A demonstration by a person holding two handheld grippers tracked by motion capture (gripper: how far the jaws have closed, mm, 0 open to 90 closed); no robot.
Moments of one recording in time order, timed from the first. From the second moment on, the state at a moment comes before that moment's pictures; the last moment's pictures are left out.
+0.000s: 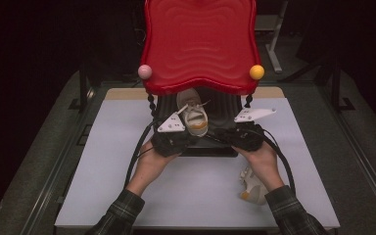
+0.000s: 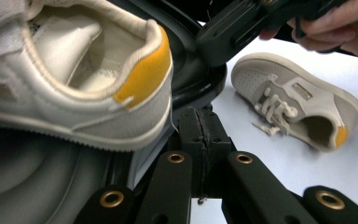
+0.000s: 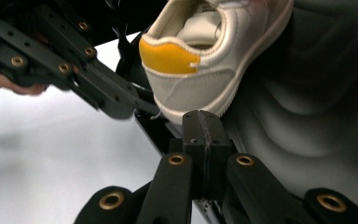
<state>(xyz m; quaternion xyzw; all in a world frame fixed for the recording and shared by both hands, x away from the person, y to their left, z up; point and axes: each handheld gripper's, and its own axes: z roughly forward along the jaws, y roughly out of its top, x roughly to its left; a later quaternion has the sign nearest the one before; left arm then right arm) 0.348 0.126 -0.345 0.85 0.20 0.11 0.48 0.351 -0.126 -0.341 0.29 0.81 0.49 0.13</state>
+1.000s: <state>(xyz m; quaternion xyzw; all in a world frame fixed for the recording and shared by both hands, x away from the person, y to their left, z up) 0.359 0.155 -0.341 0.84 0.25 0.18 0.45 0.372 -0.077 -0.343 0.28 0.81 0.49 0.13</state>
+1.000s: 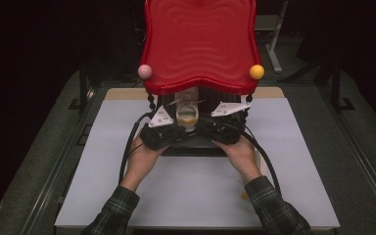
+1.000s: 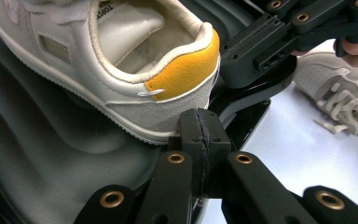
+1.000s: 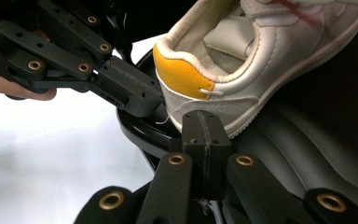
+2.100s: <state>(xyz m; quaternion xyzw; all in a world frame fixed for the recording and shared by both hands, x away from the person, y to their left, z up) 0.301 0.189 -0.353 0.87 0.22 0.12 0.43 0.330 -0.139 -0.346 0.27 0.83 0.47 0.10</state>
